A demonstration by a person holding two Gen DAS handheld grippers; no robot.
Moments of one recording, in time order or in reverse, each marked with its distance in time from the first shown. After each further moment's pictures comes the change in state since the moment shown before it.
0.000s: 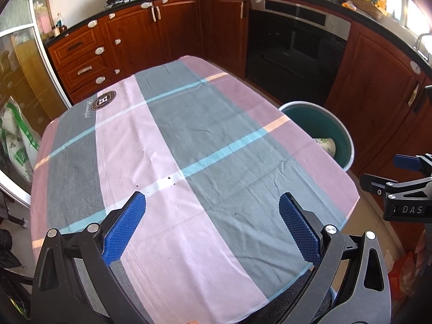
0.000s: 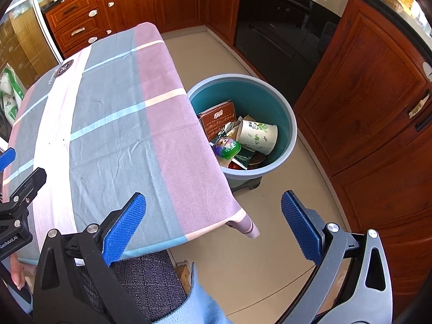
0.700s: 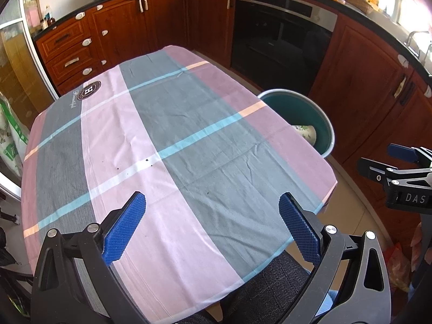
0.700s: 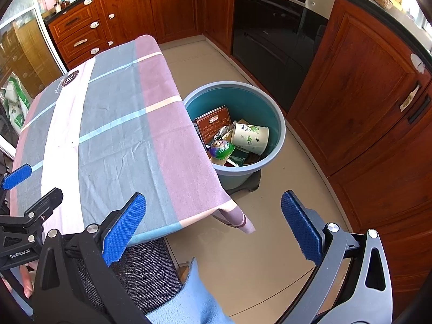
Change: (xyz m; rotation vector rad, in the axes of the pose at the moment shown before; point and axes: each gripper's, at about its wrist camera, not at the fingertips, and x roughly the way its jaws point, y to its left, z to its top) left arm -0.012 -0.019 -0.011 0.014 0.049 -0.057; right arm -0.030 -0.017 -0.017 0.029 -0.048 0.020
